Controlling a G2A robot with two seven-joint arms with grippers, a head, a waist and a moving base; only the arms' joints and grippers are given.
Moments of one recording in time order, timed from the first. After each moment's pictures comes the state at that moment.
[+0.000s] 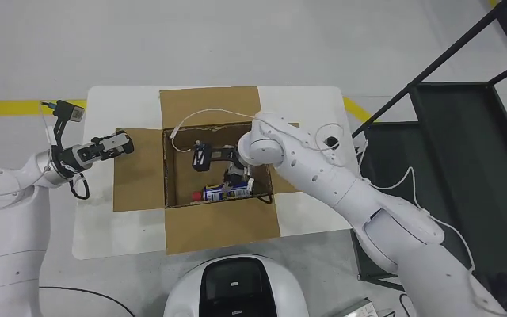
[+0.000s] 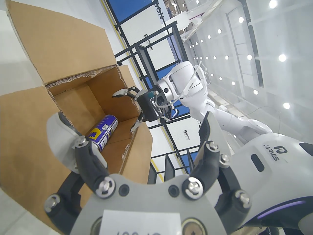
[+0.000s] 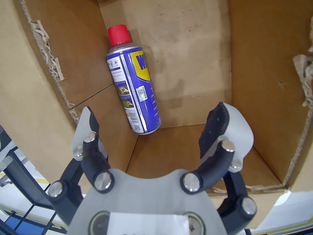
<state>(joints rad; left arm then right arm) 1.04 -1.04 -1.61 -1.30 -0.35 -0.47 -1.34 -0.52 -1.38 0.56 -1.19 -0.75 -0.61 1.17</state>
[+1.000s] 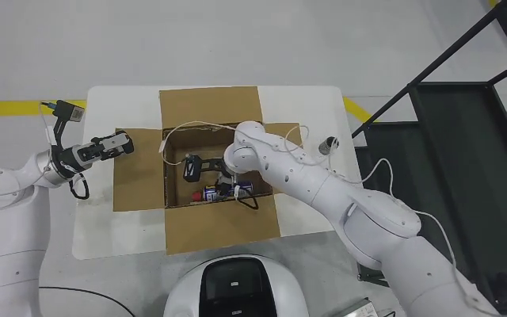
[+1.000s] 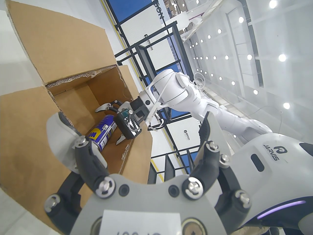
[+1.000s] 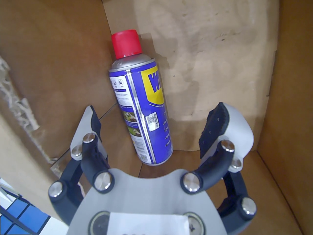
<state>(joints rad) 1.04 -1.04 -1.61 -1.30 -0.35 -0.47 -1.34 -0.44 -1.54 0.37 -0.87 -0.73 -0.65 1.03</state>
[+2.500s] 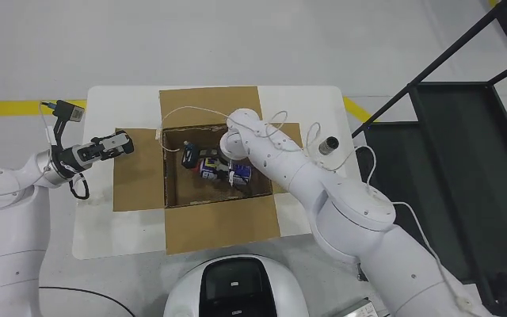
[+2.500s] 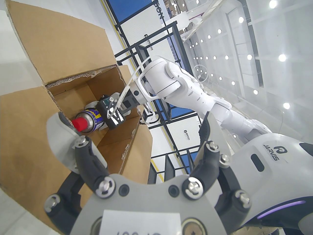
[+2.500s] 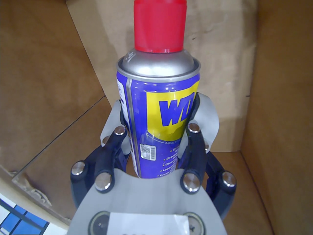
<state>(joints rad) 1.04 -1.04 -1.61 -1.30 -0.35 -0.47 -1.34 -0.31 -1.72 0.34 -0.45 -0.77 -0.78 0.86</state>
